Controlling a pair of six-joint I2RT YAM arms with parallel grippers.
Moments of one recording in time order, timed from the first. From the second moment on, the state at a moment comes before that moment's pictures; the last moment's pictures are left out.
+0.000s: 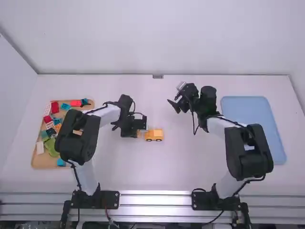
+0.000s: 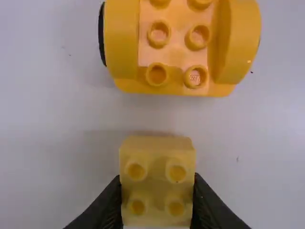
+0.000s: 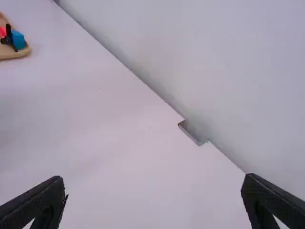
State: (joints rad) left arm -0.24 1.93 1.11 -0.66 0.31 1.23; right arm 0.17 1.77 0.84 0.57 -0.60 -0.48
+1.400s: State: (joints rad) left arm -0.08 1.91 1.07 -0.36 0.70 0.87; right arm 0.17 1.77 0.84 0.54 -0.59 -0.48
